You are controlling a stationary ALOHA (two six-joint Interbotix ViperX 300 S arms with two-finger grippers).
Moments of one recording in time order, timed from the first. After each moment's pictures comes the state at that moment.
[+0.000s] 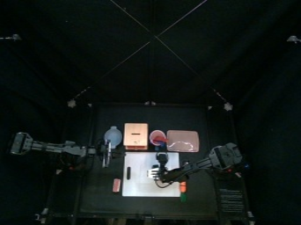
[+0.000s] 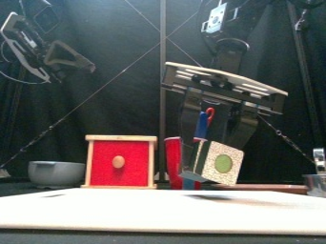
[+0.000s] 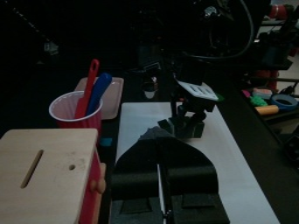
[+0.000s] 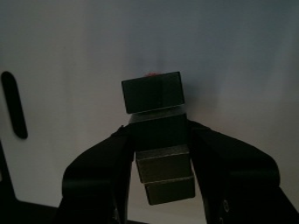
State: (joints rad) left arm 0.01 -0.68 1.22 0.00 -0.41 0.00; right arm 0.27 0.30 0.24 -0.41 0.92 2.10
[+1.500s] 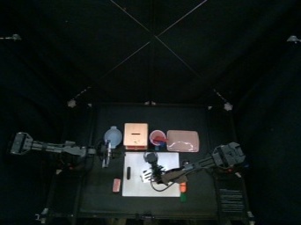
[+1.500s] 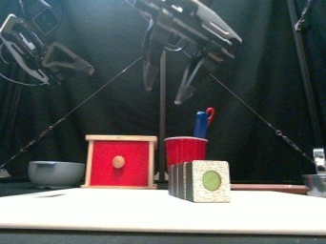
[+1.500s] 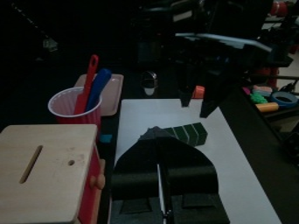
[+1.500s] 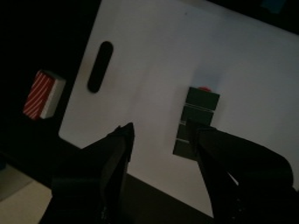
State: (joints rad) left arm 0.01 -0.68 1.23 0.00 -0.41 0.00; right arm 0.27 0.18 0.00 -0.40 1.05 1.42
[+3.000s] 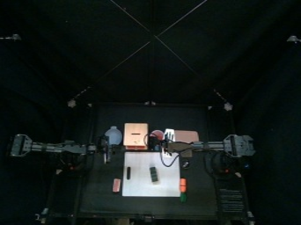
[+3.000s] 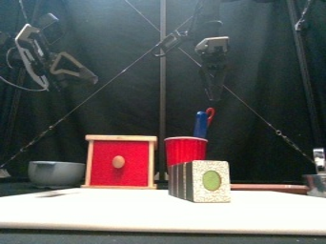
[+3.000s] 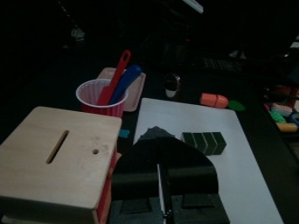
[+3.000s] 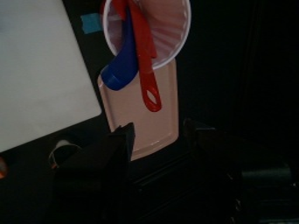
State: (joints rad) left arm 0.10 -0.68 1.23 -0.11 -0.41 0.00; right arm -0.03 0.09 0.06 -0.46 1.46 0.10
